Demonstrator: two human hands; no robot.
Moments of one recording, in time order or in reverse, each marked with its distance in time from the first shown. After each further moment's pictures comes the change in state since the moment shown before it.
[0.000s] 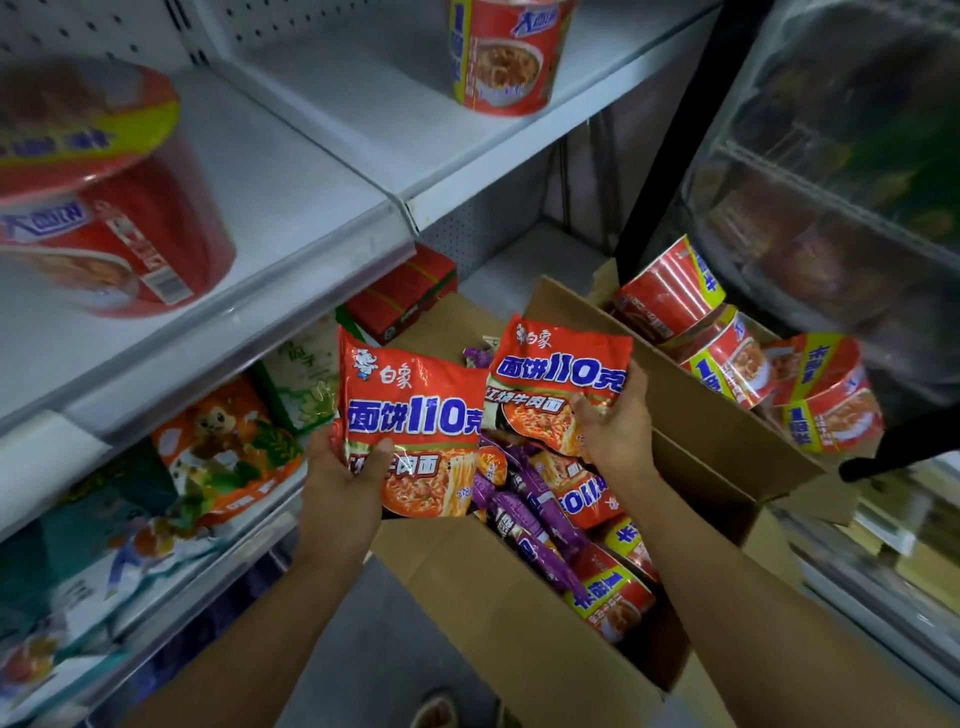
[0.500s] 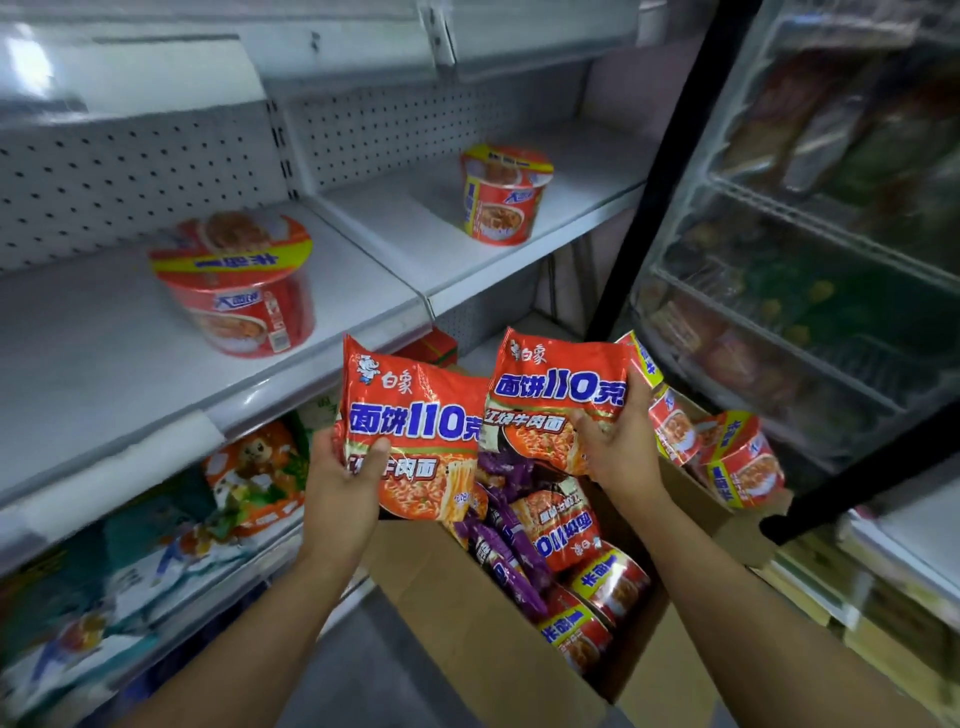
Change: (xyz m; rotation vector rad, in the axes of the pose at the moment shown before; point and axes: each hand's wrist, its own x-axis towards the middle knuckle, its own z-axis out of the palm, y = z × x) left_hand -0.081 0.088 -0.035 -0.122 0.051 0.137; right_hand -0.080 -0.099 -0.078 0.019 -0.042 -0.271
